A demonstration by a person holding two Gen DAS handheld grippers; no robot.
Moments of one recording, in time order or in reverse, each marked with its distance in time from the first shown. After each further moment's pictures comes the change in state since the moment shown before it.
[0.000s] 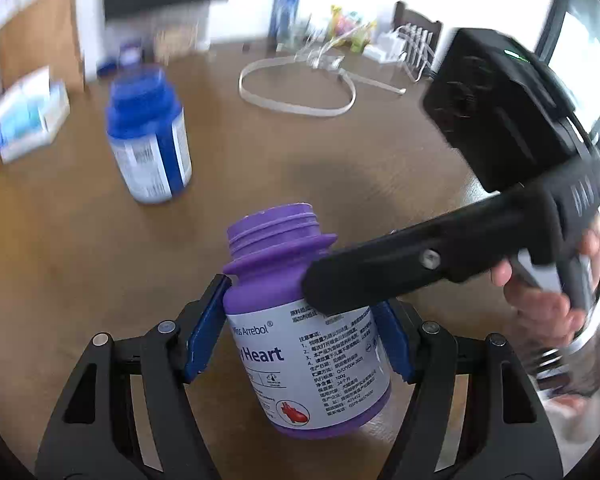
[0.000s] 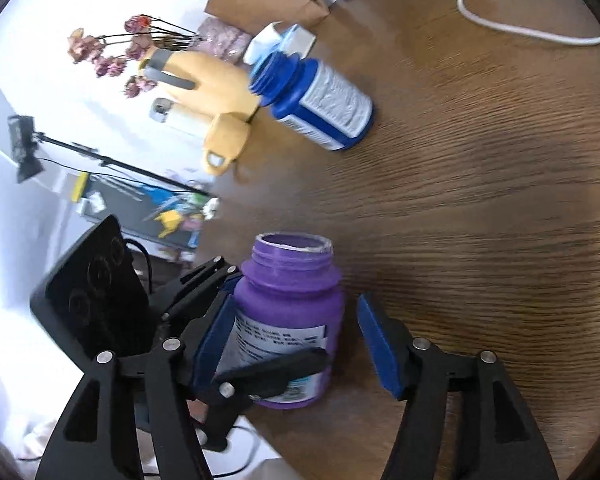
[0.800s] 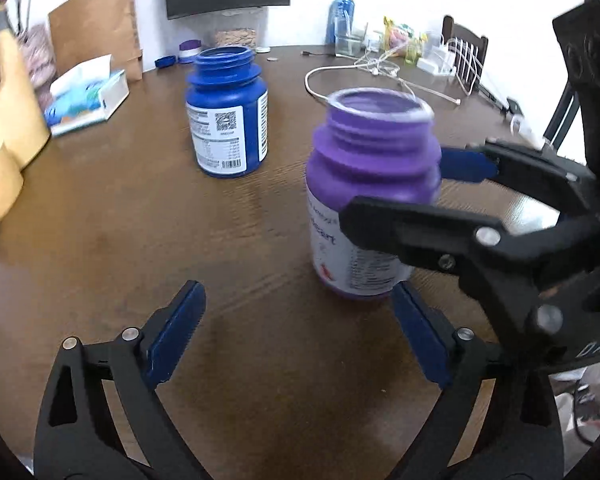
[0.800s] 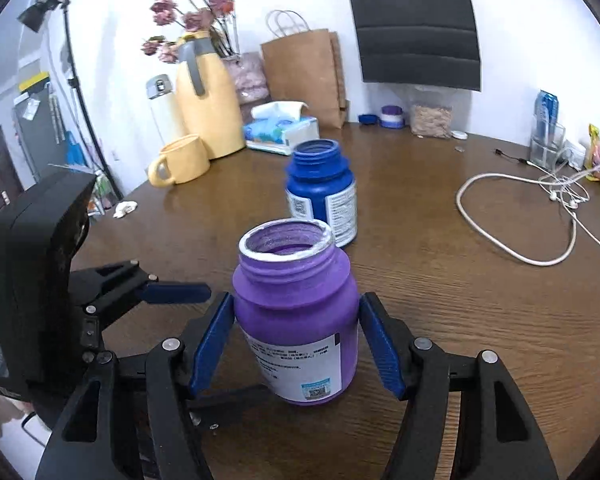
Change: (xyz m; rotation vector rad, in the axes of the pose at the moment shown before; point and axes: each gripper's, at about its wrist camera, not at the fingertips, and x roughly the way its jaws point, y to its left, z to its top) left arm 0.022 0.026 -0.020 -0.116 -0.030 0.159; right arm 0.020 0.080 -0.031 -0.575 -0.327 -0.576
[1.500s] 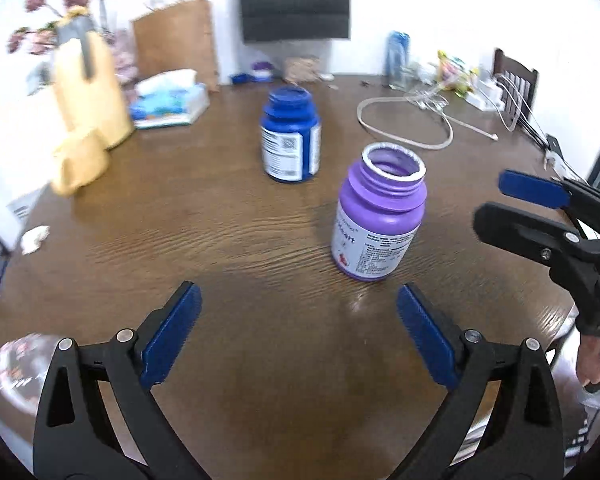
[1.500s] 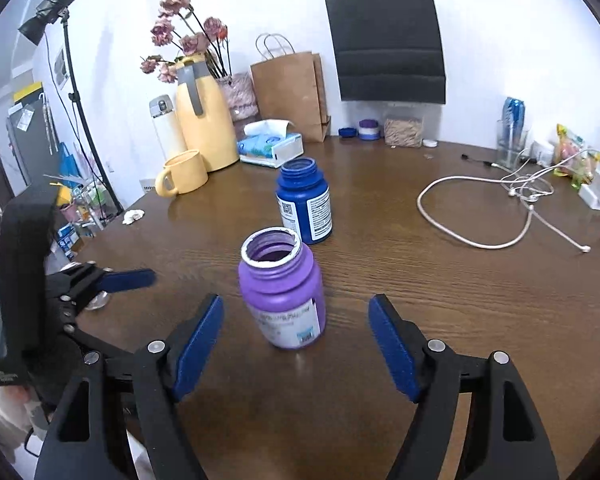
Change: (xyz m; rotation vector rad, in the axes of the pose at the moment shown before) left arm -0.078 -0.032 -0.021 -0.132 -0.081 0.247; right arm -0.089 0.002 -0.020 0.023 -0.054 -0.068
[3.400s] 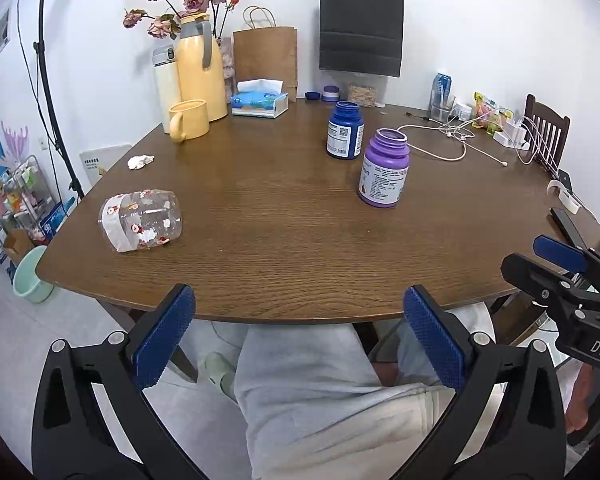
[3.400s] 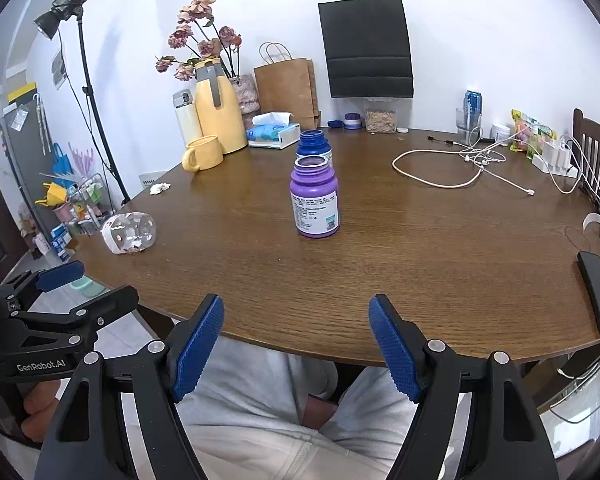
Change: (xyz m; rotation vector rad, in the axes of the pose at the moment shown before) left arm -0.136 -0.019 -0.109 -0.185 -0.093 0.165; right arm -0.111 0.056 -0.097 0.035 -0.009 -0.063
